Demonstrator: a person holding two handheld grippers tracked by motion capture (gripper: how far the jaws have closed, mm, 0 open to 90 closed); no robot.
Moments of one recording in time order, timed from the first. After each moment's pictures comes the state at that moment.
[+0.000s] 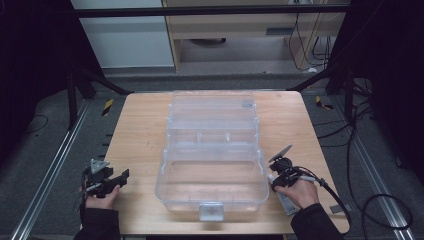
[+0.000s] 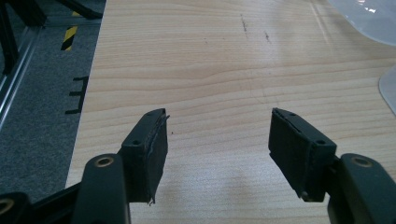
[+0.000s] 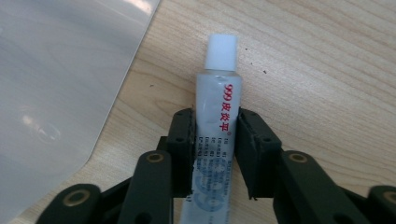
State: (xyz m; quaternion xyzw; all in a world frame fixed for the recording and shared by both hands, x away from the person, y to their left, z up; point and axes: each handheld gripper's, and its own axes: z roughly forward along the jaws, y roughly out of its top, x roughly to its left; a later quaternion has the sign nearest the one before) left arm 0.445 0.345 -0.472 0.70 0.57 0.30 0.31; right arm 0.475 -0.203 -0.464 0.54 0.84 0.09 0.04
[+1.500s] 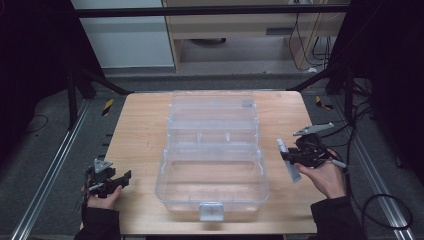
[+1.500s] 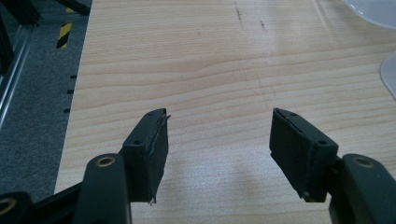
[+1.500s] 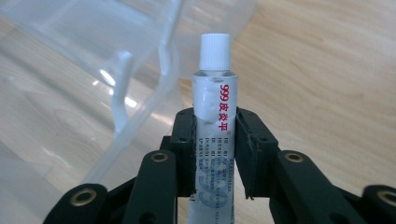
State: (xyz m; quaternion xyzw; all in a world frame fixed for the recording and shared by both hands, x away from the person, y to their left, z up) left arm 0.448 0.341 -0.476 0.71 0.56 0.29 0.30; right arm 0.468 -0.243 -0.359 0.46 0.81 0.31 0.16
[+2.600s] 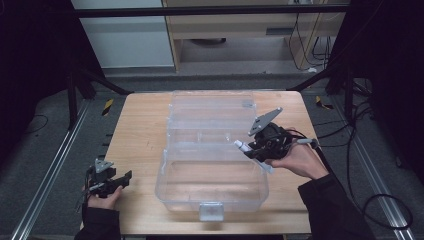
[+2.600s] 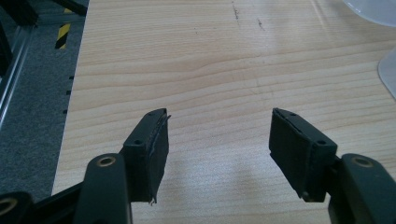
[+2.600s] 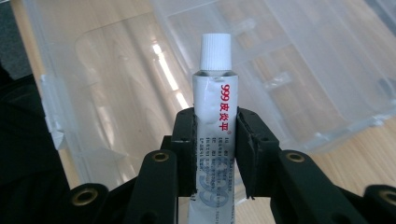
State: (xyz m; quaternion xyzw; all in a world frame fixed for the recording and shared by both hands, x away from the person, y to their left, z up) left arm 0.448 0.340 -0.476 0.71 0.56 0.29 0.30; right arm 0.476 -0.145 -0.306 0.21 0.93 0.28 0.12
